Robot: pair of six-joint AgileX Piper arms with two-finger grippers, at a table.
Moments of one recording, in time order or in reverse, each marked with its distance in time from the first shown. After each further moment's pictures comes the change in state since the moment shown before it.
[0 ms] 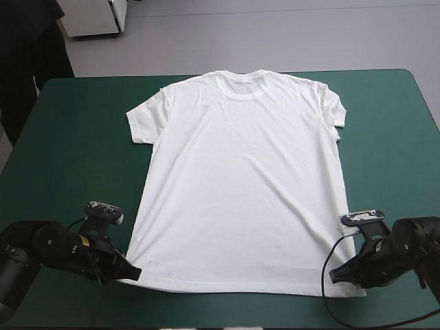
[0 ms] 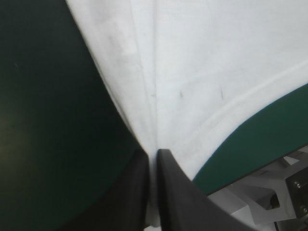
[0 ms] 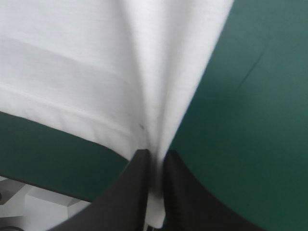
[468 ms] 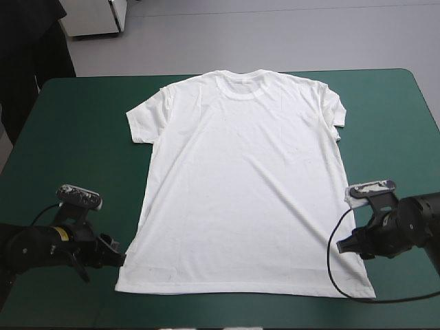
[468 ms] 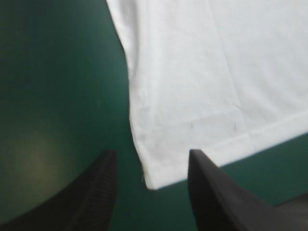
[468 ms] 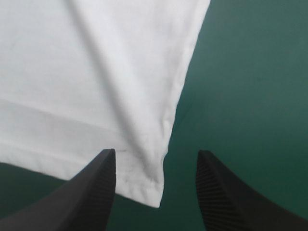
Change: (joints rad) left arm 0.000 -0.078 -0.144 0.153 0.018 -0.069; right arm 0.000 0.047 -0.189 -0.128 0.011 0.051
